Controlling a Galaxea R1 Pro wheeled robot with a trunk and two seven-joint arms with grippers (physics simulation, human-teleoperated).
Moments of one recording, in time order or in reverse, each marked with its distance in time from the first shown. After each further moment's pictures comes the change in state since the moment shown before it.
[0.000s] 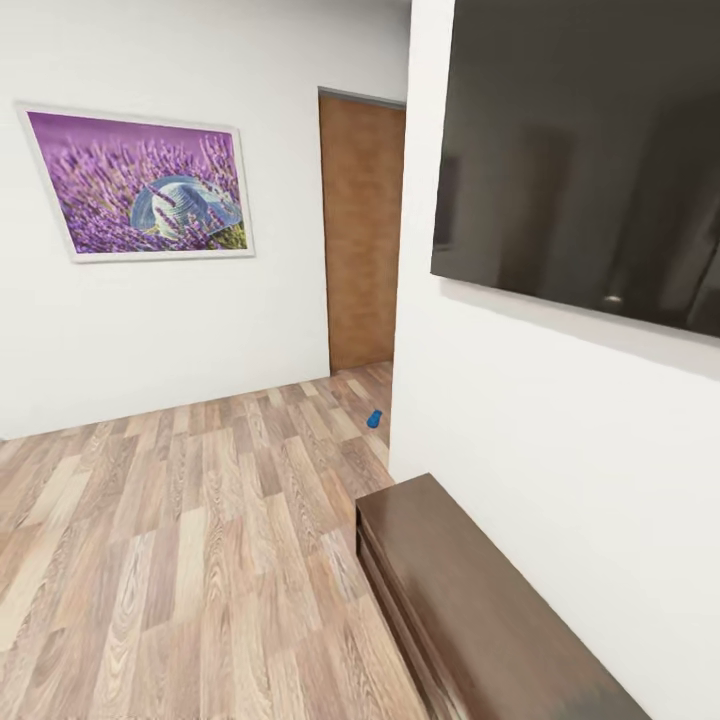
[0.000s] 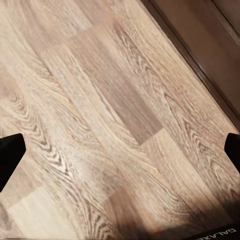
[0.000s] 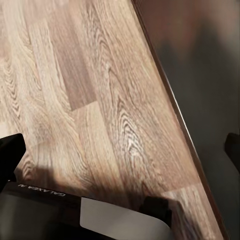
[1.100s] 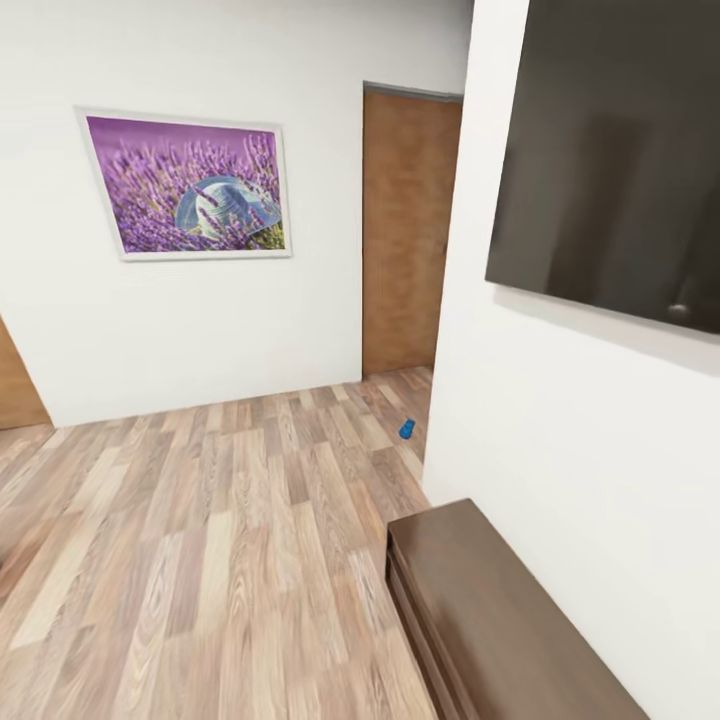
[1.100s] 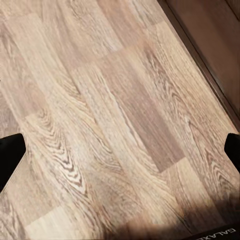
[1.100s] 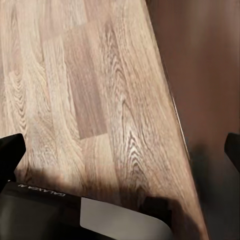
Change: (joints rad) left arm 0.000 0.000 0.000 0.001 0.001 0.000 0.000; right arm 0.000 0.000 0.000 0.000 0.000 -0.001 0.000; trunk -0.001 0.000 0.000
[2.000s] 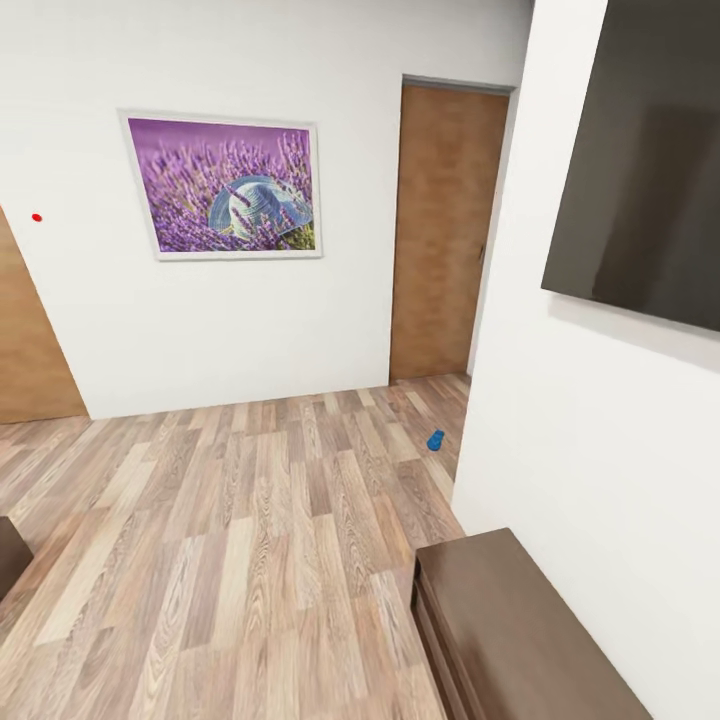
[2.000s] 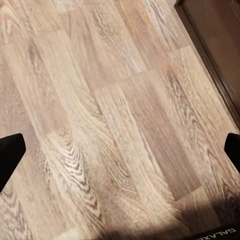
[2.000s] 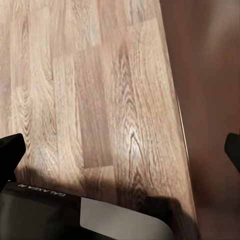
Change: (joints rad) left arm 0.000 0.000 0.000 -0.001 0.000 0.000 0.000; right arm 0.000 0.000 0.000 0.000 0.000 0.000 0.000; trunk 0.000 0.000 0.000
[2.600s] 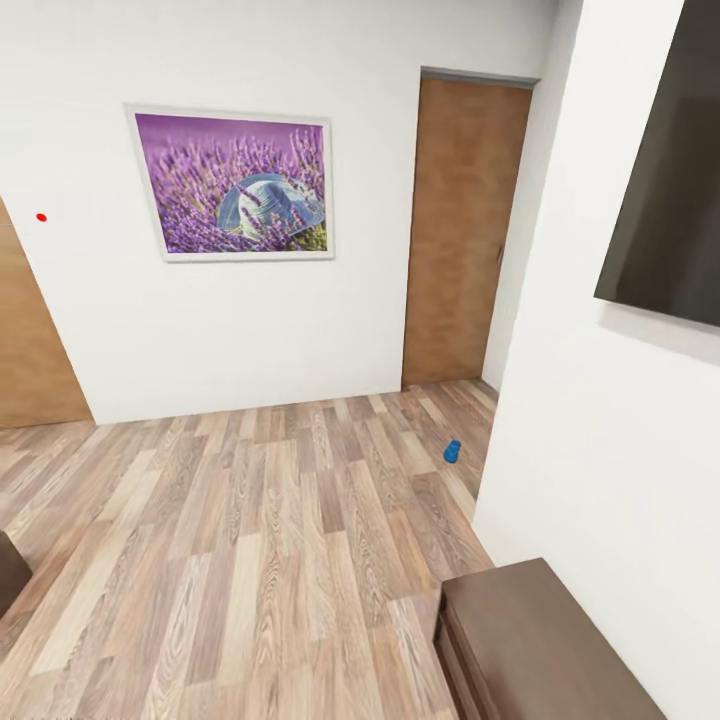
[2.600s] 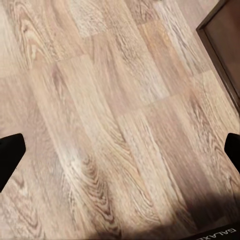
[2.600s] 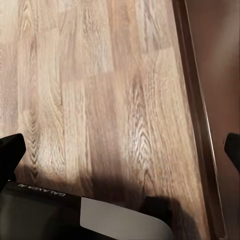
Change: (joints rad) left arm 0.000 0.000 0.000 0.000 -0.001 0.000 0.000; right arm 0.000 0.000 0.000 0.000 0.000 0.001 0.000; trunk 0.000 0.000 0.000
